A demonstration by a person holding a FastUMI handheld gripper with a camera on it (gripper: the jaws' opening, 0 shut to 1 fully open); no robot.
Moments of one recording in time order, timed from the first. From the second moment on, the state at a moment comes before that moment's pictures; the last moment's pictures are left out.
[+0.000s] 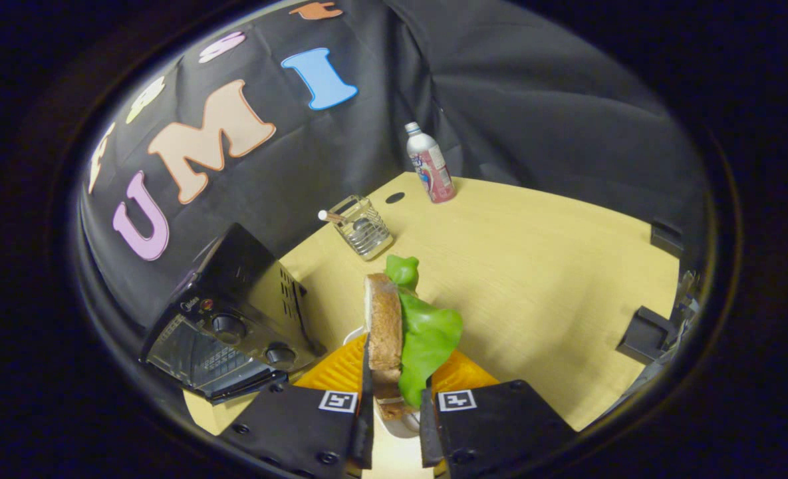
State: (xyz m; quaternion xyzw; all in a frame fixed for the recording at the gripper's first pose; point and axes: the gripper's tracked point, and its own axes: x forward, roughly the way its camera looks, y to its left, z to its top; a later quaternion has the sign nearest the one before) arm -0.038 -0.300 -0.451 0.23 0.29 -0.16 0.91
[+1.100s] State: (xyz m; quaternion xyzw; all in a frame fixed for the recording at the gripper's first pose) arm -0.073 -0.169 -0.378 0.31 0.22 -0.11 0.92
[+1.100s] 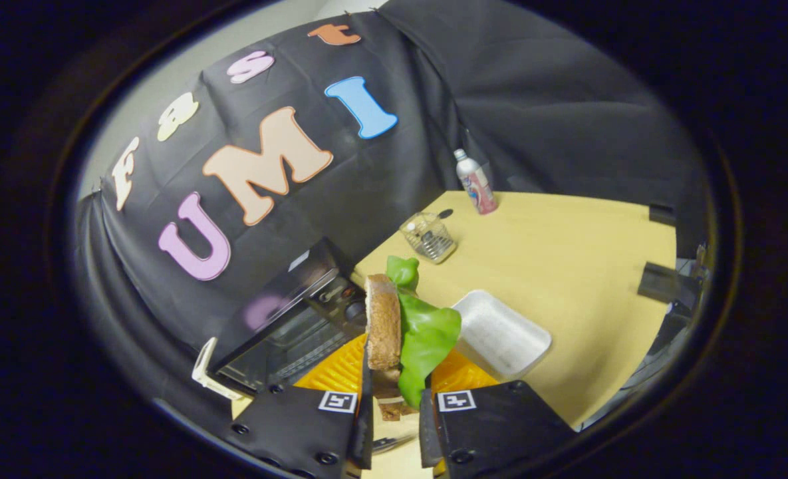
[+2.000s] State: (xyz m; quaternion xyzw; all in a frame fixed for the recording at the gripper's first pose) arm 0.020 0.021 -0.420 0.47 0.24 0.01 0.85
